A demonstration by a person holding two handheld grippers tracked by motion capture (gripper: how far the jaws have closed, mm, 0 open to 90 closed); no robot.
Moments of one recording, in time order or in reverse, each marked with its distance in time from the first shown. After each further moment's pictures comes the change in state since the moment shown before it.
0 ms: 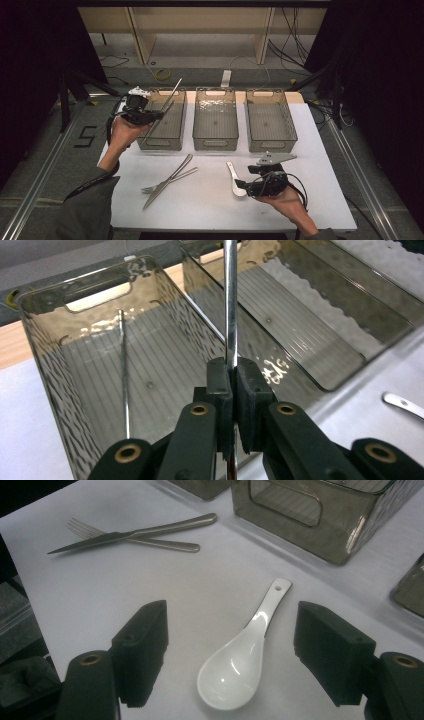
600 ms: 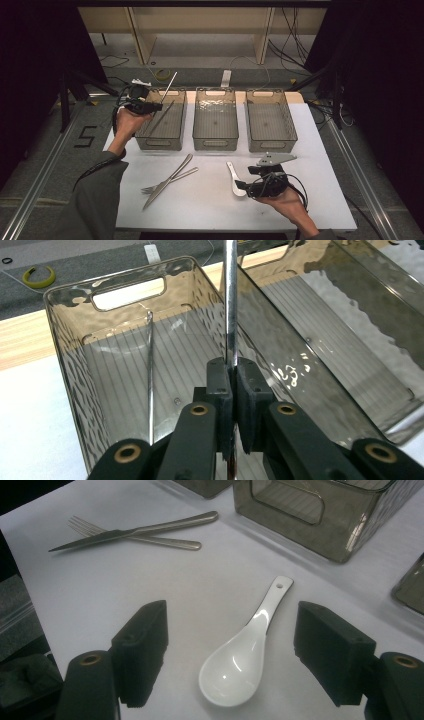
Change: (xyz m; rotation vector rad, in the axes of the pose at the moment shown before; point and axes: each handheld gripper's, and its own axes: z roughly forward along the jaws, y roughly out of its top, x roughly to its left) left arm 0.030 0.015 0.032 0.017 0.055 -0.091; right arm 0.001 -0.001 -0.001 0.003 0.001 -0.002
